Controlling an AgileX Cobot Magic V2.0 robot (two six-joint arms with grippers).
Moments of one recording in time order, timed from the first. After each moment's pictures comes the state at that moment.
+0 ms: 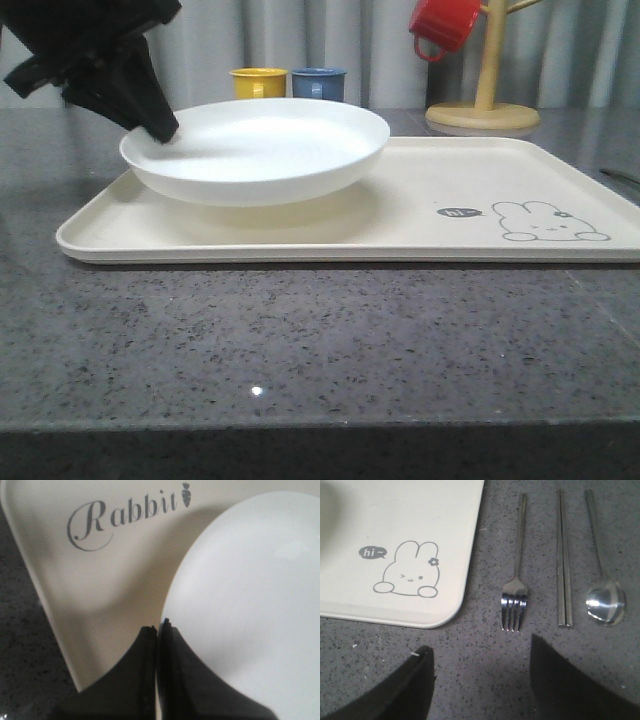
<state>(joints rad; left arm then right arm) -0.23 1.74 -1.39 -0.59 0.91 0.40 0.03 0.63 -0.58 0.11 0.68 -0.06</state>
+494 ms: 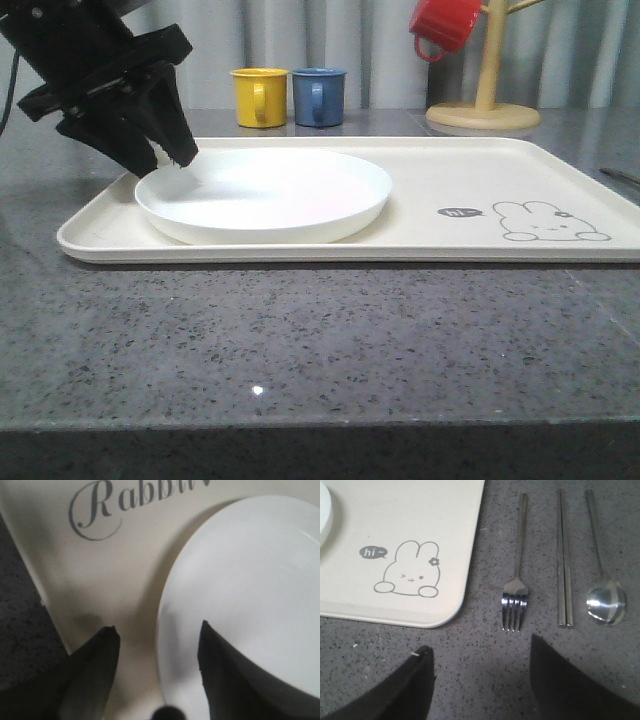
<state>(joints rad) -0.23 1.78 -1.42 -0.53 0.93 0.40 0.03 0.63 -0.58 0.11 0.68 -0.06</state>
